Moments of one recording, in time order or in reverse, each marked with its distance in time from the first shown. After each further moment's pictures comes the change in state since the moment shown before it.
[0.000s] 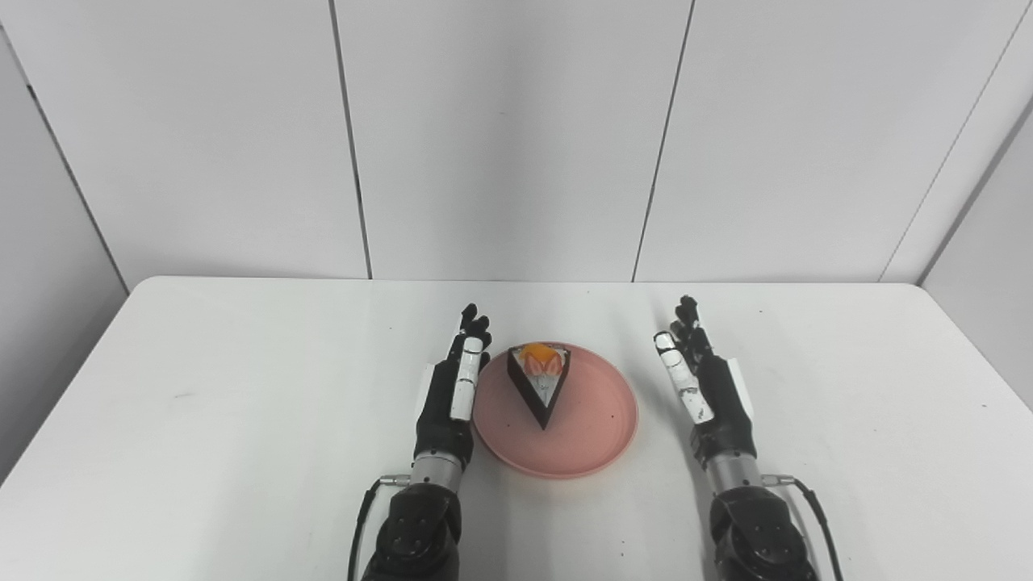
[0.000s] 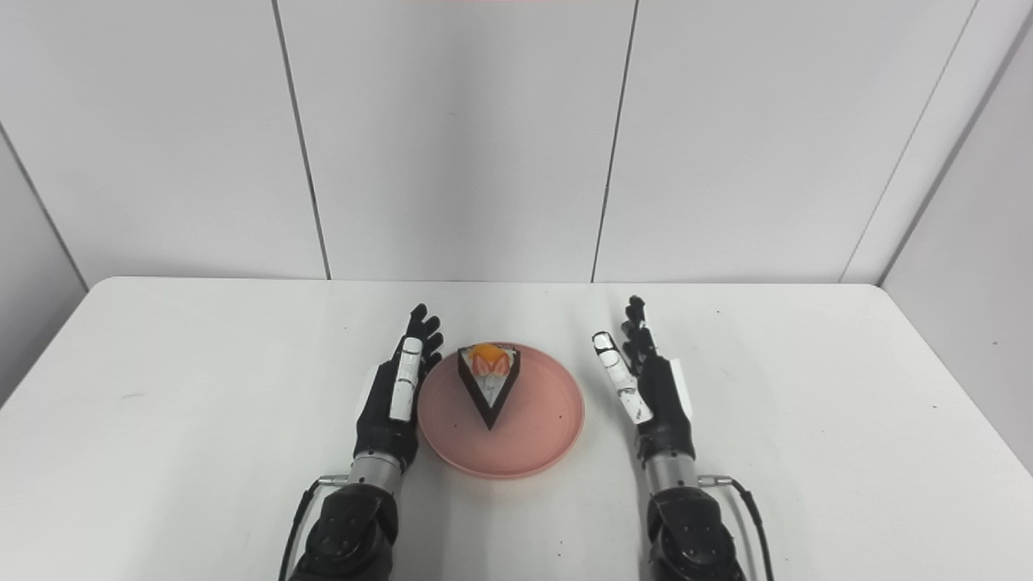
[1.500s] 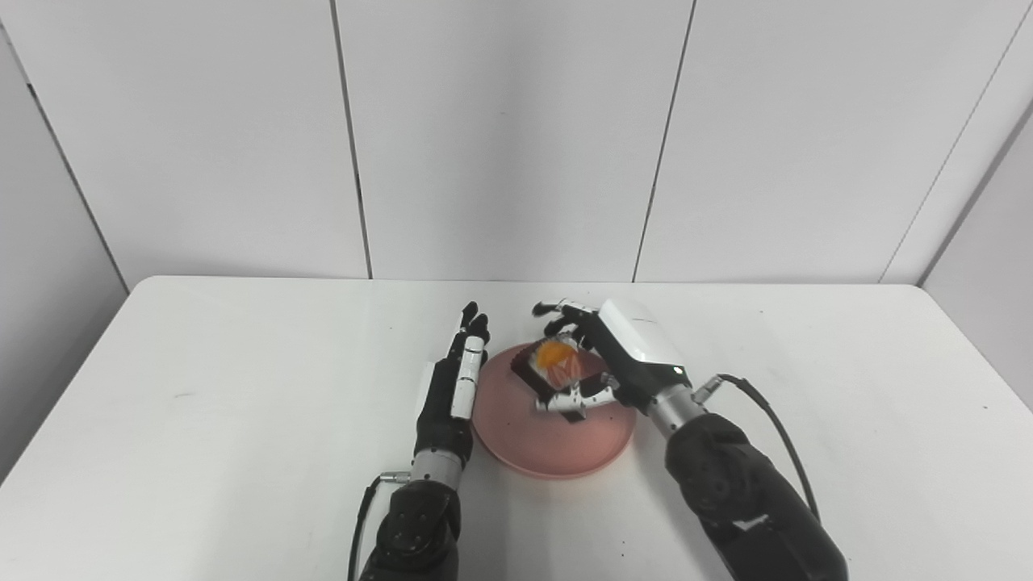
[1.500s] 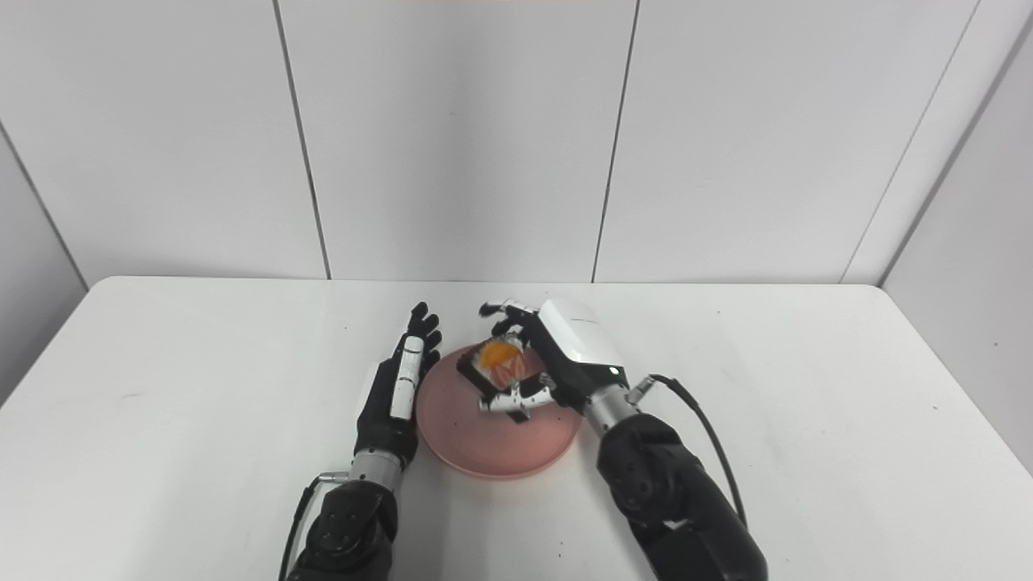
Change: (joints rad) left arm -0.015 0.002 -0.008 0.014 0.002 0.015 0.000; right arm -0.137 -0.192 0.353 -0.155 -0.605 0.133 0.091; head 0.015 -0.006
